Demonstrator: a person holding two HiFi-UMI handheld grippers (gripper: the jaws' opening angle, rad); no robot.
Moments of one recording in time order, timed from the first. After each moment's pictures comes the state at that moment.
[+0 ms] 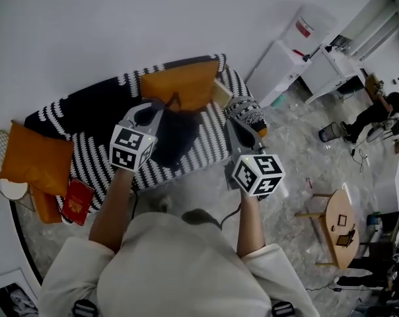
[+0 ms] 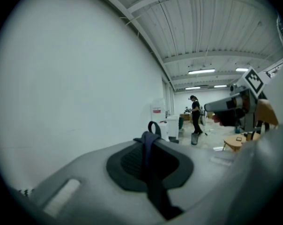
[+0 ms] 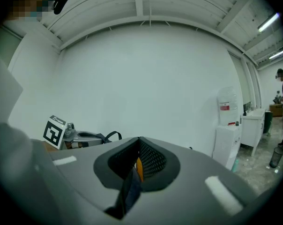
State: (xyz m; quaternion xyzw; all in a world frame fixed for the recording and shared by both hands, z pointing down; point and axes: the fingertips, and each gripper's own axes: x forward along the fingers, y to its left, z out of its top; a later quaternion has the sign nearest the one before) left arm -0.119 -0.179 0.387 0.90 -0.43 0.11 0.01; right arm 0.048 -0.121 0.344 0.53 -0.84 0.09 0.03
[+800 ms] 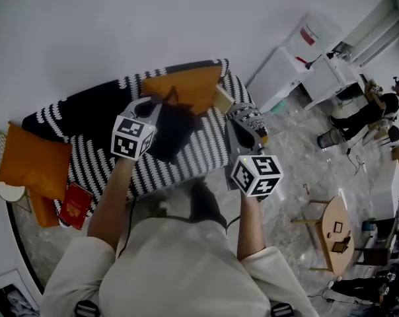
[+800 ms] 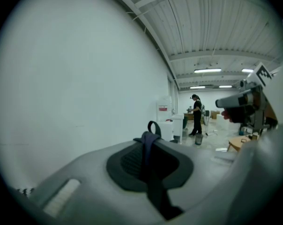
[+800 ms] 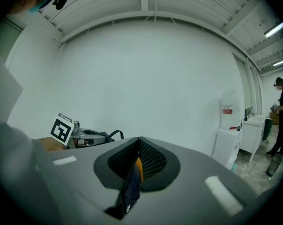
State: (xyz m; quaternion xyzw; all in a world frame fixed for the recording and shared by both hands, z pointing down) left arm -0.143 -0.253 0.399 0.89 -0.44 0.11 0.03; right arm 0.030 -0.172 0.344 0.53 -0.84 0.08 0.06
